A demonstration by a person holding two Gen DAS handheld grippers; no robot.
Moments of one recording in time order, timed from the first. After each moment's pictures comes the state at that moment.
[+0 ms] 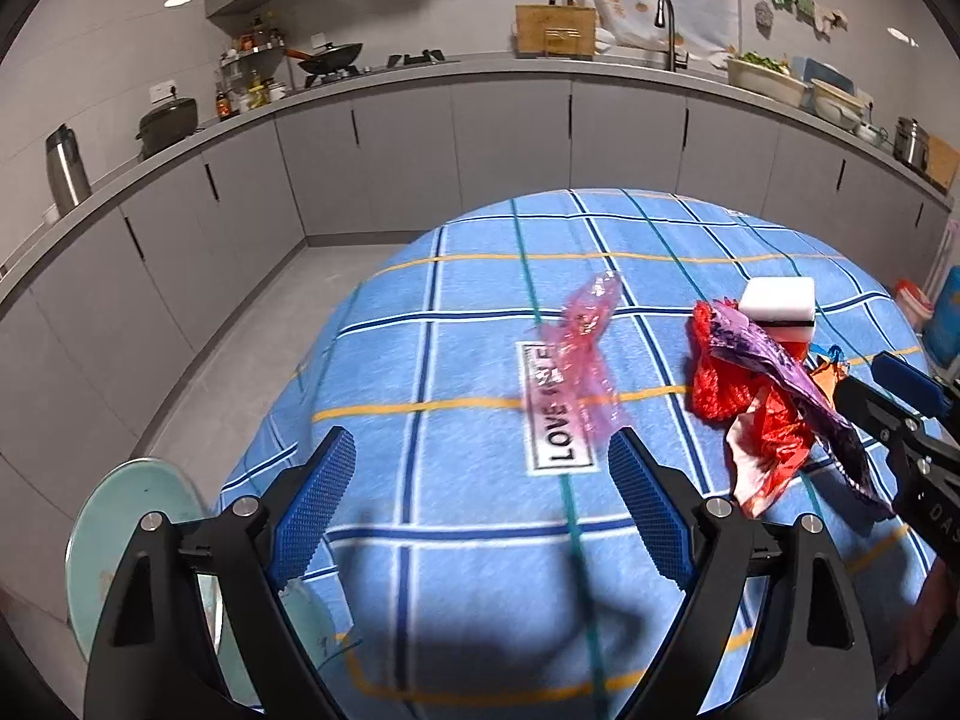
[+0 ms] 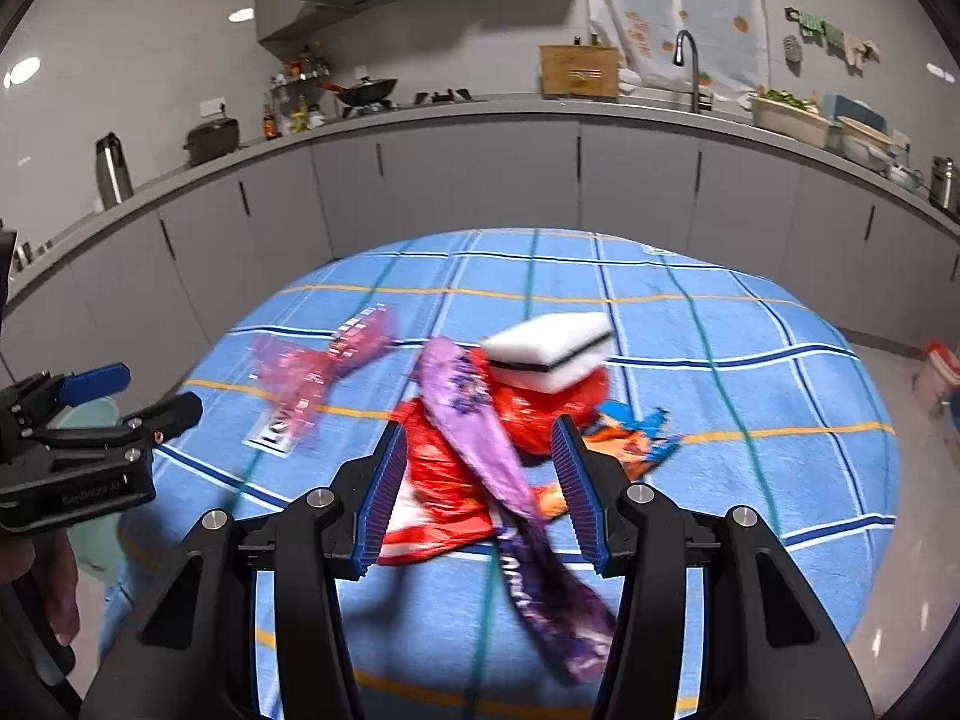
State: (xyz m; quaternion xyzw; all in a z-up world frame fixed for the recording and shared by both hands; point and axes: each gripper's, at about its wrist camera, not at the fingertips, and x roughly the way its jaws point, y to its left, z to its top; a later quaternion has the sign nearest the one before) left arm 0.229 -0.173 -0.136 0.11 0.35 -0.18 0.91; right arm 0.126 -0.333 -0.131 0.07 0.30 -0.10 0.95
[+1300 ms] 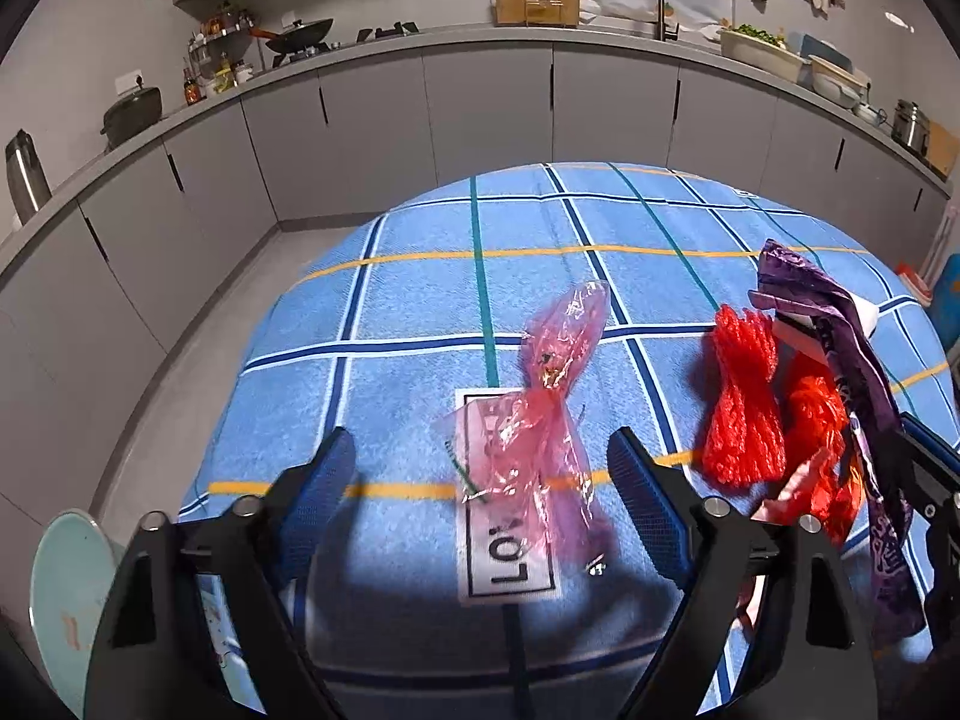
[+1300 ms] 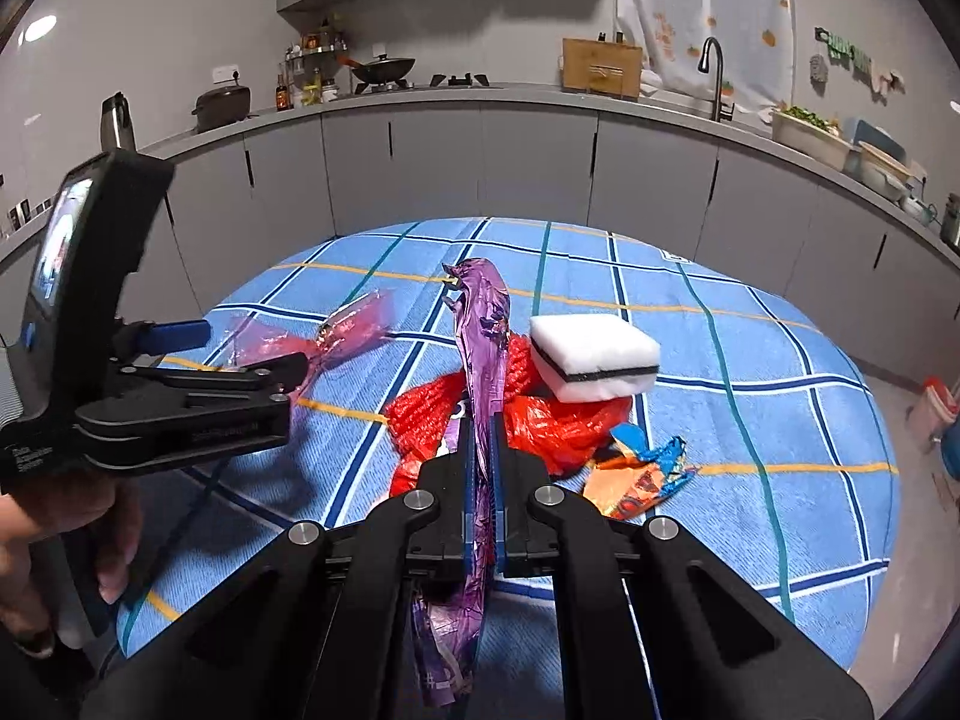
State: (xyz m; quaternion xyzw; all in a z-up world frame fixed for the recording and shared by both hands) left arm 0.292 -0.229 -0.170 0.12 0.38 -0.20 0.90; right arm 0.158 -0.328 -0.138 0.03 0.32 -0.09 0.94
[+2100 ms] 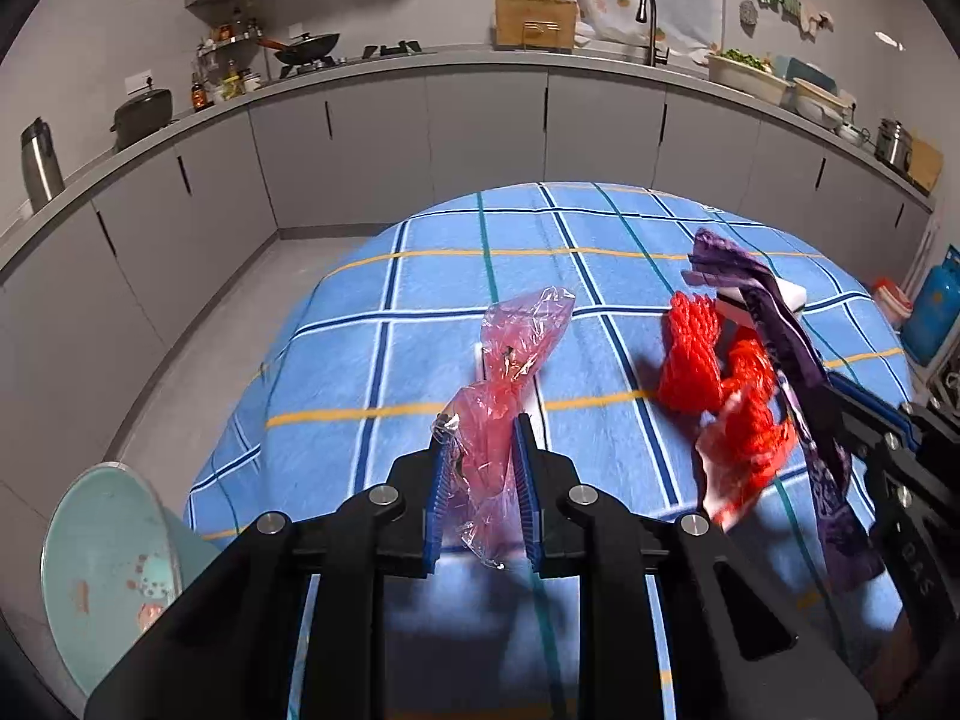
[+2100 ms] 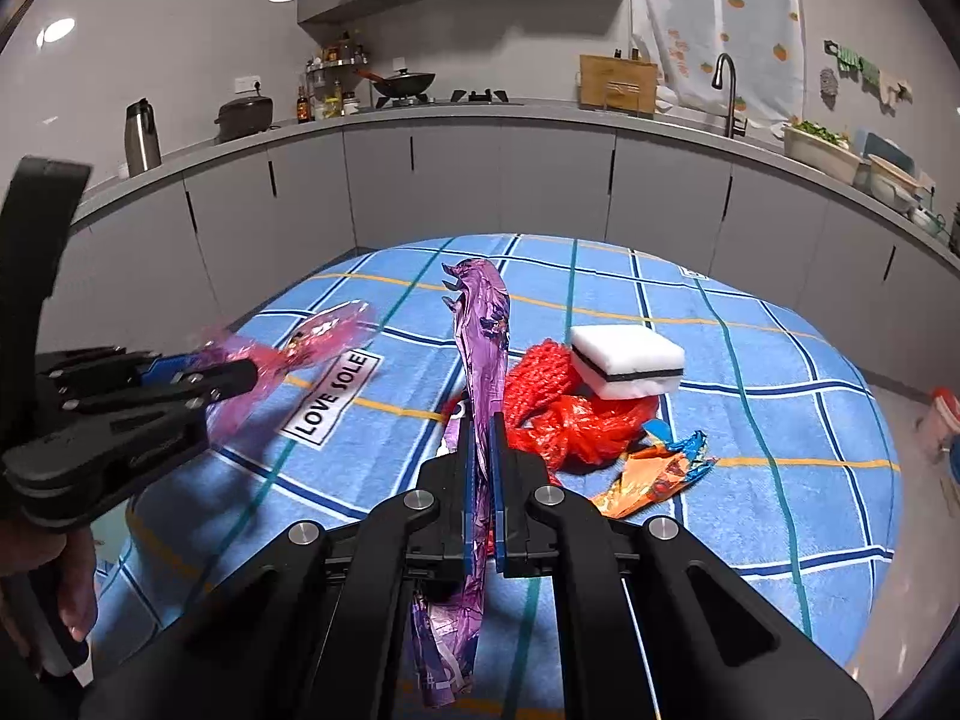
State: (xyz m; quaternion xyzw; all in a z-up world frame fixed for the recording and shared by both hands) left arm 0.227 -0.179 -0.139 0.10 0.36 -0.21 0.91; right arm 0.140 -0.304 -0.125 0.03 0.30 -0.07 0.95
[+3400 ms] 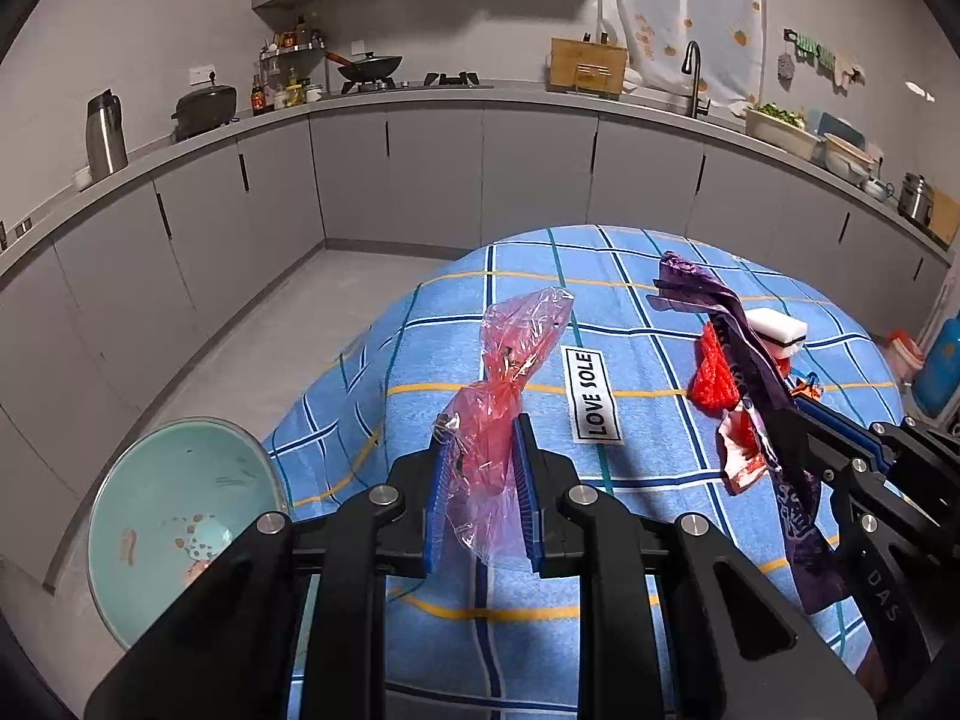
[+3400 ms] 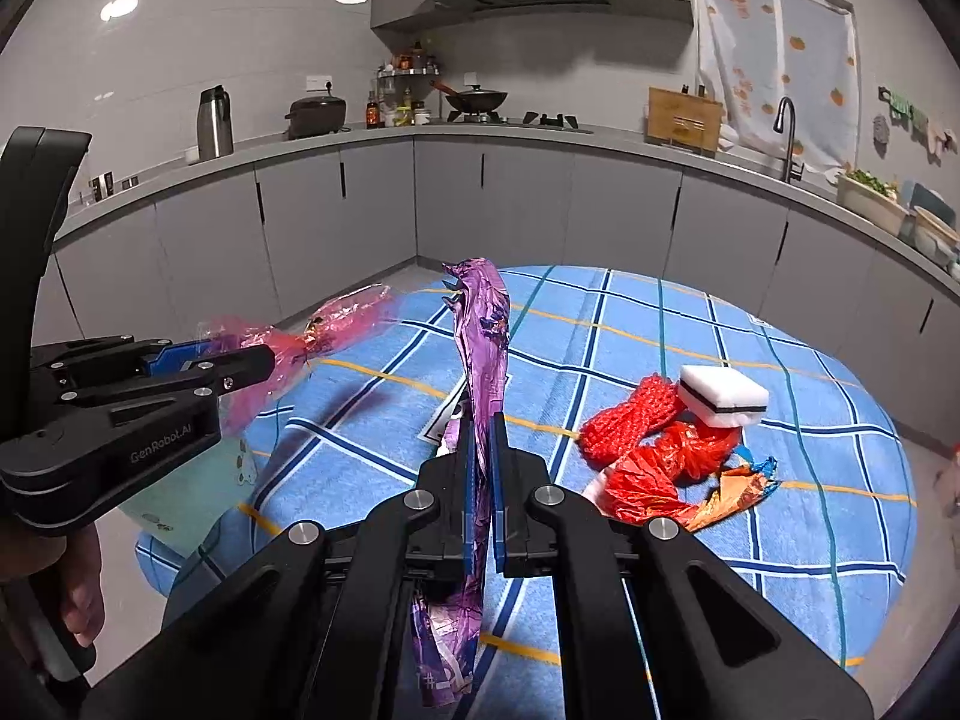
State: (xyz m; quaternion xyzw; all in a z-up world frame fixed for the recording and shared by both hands) left arm 0.189 -0.102 -0.111 0.06 0.33 -0.17 0.93; right arm 0.122 -0.230 -0.101 0.00 0.28 -0.01 0.96
